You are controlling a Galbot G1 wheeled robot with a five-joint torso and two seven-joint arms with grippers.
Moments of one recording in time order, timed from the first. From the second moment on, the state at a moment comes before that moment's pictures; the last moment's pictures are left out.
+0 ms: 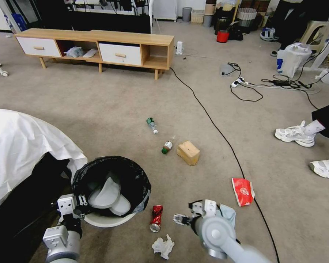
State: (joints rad) left arm 1.75 -1.45 -0.66 -2.22 -0.17 0.14 -0.20; right arm -1.05 1.11 -0.20 1.94 1.54 -0.53 1.03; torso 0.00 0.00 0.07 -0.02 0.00
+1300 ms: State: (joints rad) left arm 1.76 -1.42 -0.70 -2.22 -0.24 0.13 -0.20; right arm -1.02 1.28 -0.21 1.79 1.75 -0.56 1.17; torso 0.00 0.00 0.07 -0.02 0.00
